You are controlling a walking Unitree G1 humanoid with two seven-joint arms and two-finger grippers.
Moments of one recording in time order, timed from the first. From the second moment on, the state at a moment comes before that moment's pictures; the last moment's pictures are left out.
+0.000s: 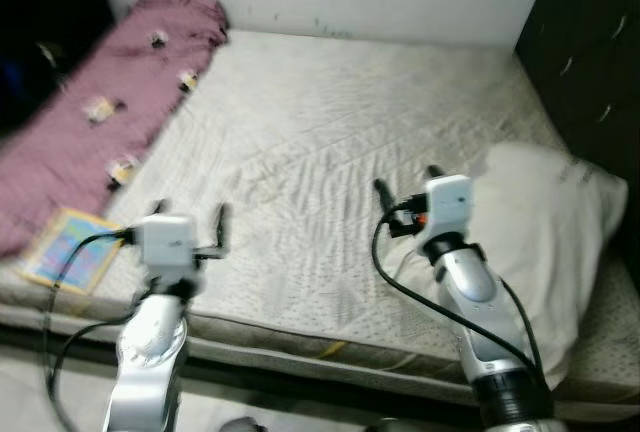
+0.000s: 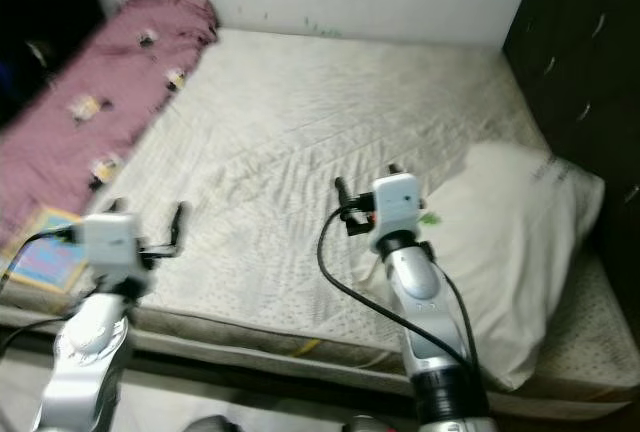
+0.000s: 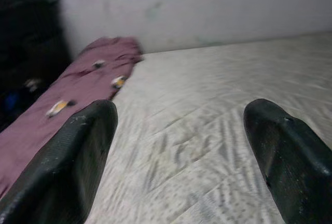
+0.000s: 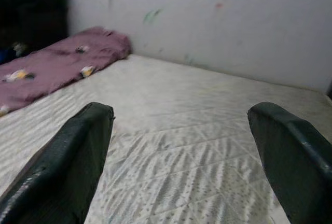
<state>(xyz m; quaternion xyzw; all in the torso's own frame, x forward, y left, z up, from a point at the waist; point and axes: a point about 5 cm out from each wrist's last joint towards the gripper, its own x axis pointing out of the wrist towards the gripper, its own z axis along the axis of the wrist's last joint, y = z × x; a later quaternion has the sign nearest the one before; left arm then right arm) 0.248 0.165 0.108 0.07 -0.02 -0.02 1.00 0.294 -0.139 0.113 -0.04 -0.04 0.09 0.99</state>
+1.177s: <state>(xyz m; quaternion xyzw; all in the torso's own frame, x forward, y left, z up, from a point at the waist) 0.233 0.184 0.092 0.08 0.02 0.02 1.00 0.281 -0.156 0.097 -0.06 -0.02 0.07 1.00</state>
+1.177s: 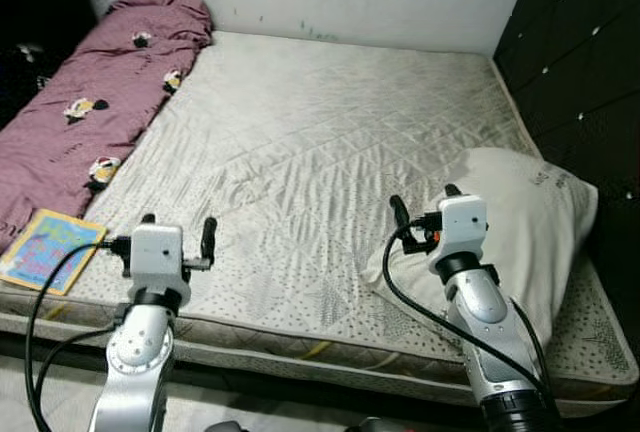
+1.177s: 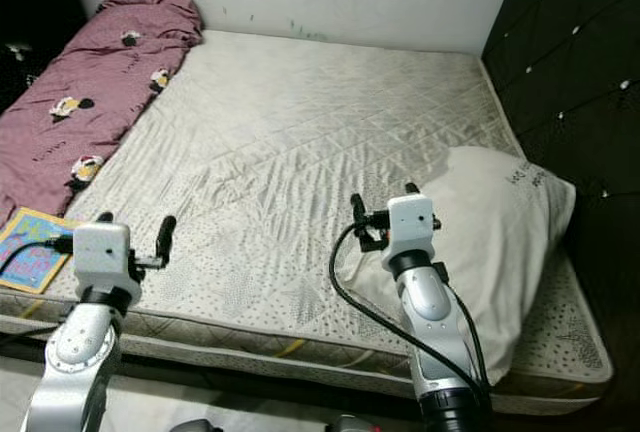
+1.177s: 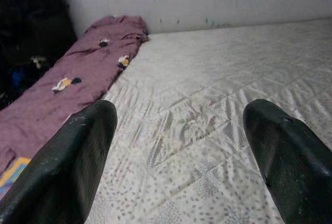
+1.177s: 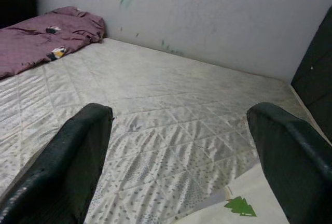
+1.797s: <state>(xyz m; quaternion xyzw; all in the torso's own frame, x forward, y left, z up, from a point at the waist) 0.236 0.180 0.100 0.08 0.01 0.01 1.00 0.281 -0.150 0.100 -0.05 -0.01 0.09 0.99</state>
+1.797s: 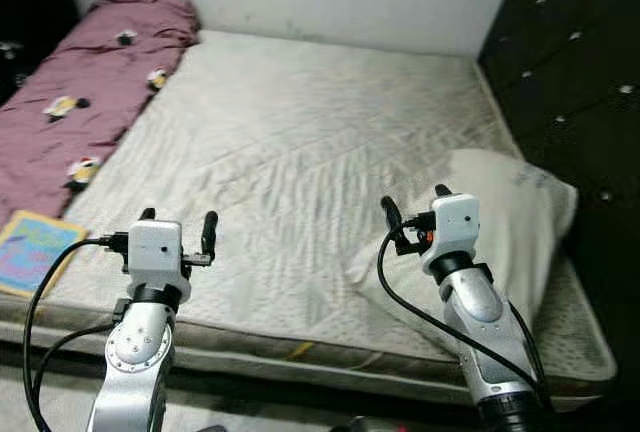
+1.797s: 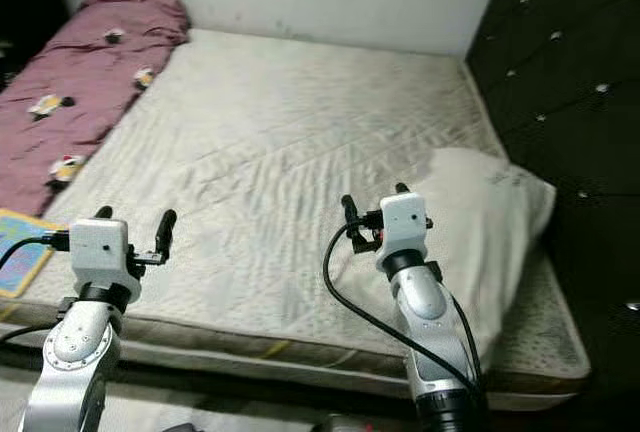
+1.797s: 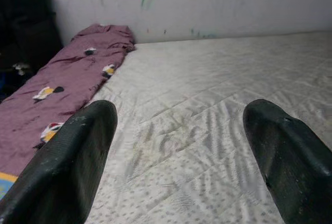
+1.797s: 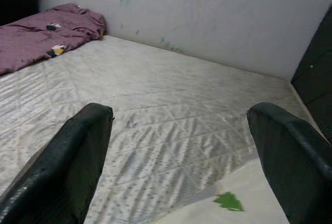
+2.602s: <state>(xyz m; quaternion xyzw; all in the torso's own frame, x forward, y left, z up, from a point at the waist) 0.238 0.182 0.105 0.07 -0.01 0.02 1.00 0.292 -0.145 0.111 -0.06 -0.03 0.11 0.99</state>
